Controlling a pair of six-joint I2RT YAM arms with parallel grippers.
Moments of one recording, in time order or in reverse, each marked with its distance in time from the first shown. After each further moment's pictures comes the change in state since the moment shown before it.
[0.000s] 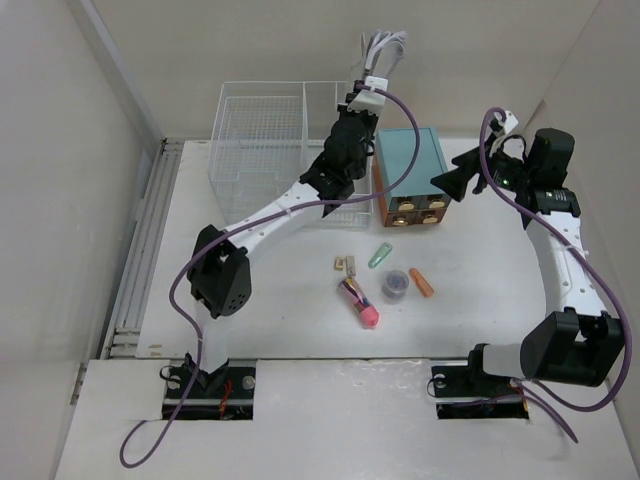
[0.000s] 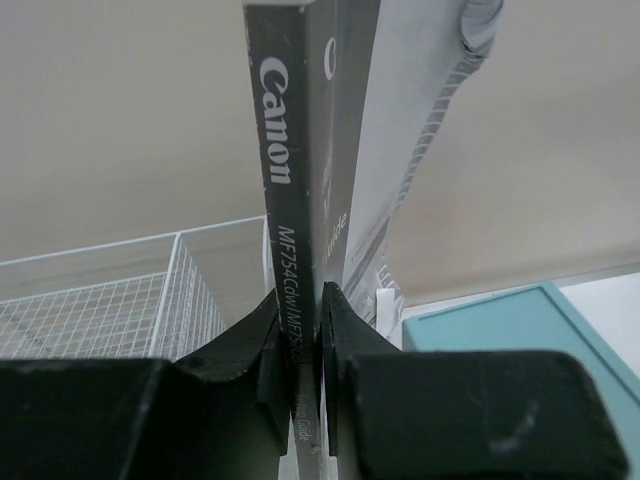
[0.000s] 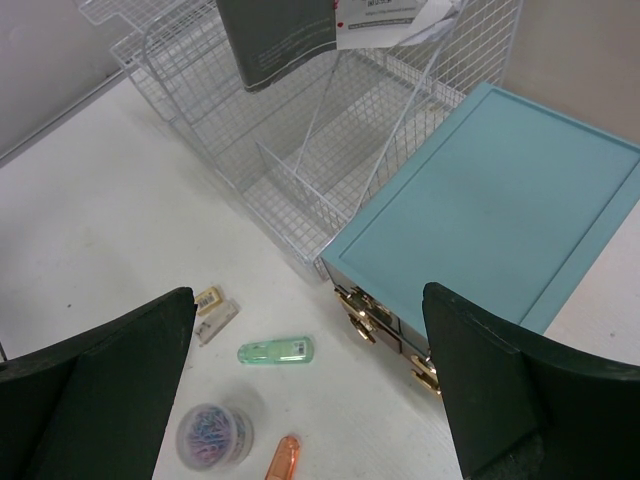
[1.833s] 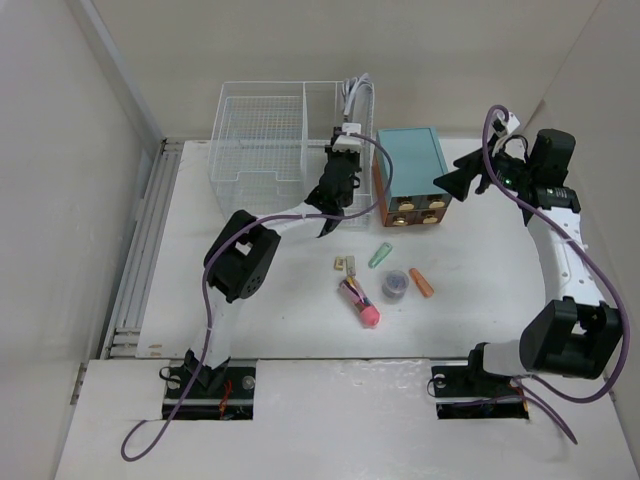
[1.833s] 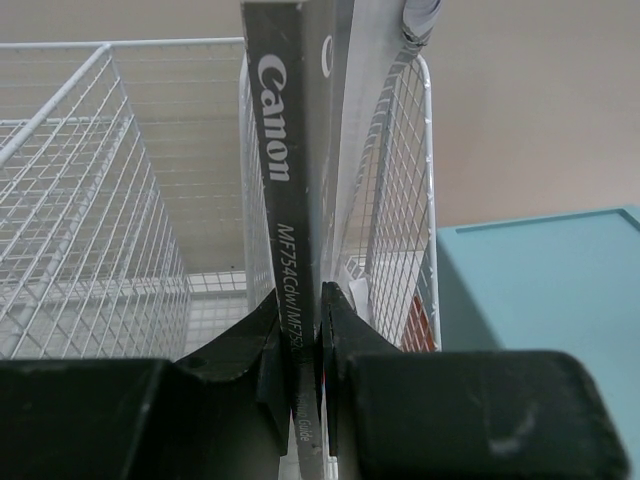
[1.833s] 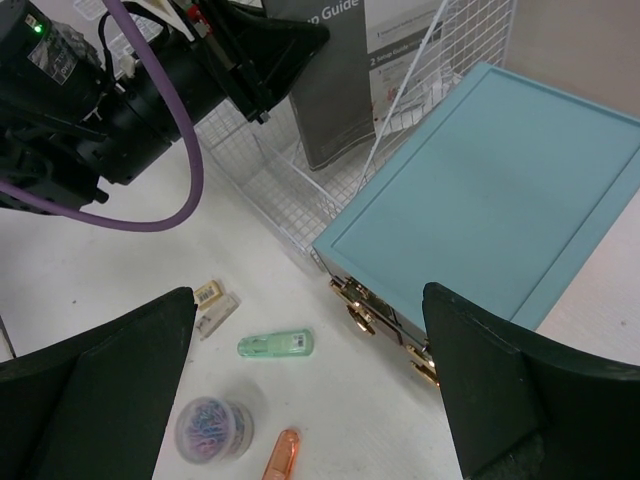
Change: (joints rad) left arm 0.082 0.175 -0.321 0.446 0.027 -0.174; right arm -0.033 0.040 0.000 0.000 -0.037 0.000
